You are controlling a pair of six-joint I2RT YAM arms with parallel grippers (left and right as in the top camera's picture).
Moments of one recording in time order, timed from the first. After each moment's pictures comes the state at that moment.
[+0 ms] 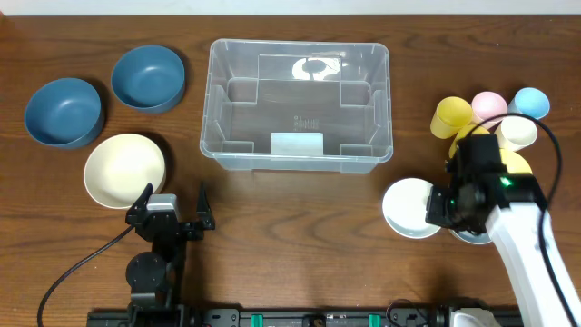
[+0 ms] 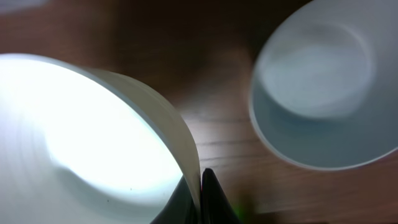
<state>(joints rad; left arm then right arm) 0.00 0.01 0.02 -0.12 0.00 -0.03 0.02 1.17 0.87 -1.11 -0.04 0.28</state>
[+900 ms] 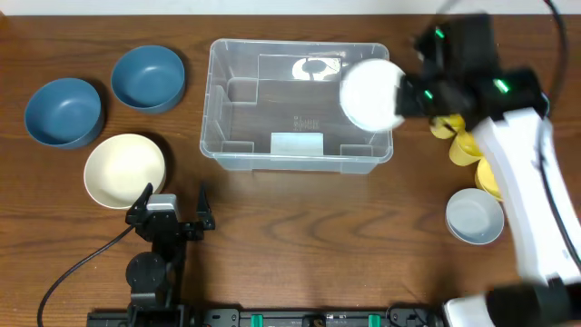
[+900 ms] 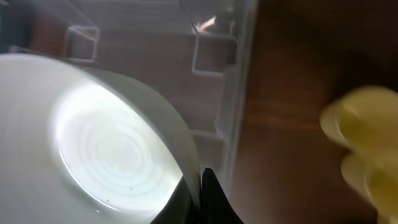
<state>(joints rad) 0.00 0.01 0.02 -0.12 0.00 -0.03 0.24 1.68 1.75 -1.10 -0.11 0.23</state>
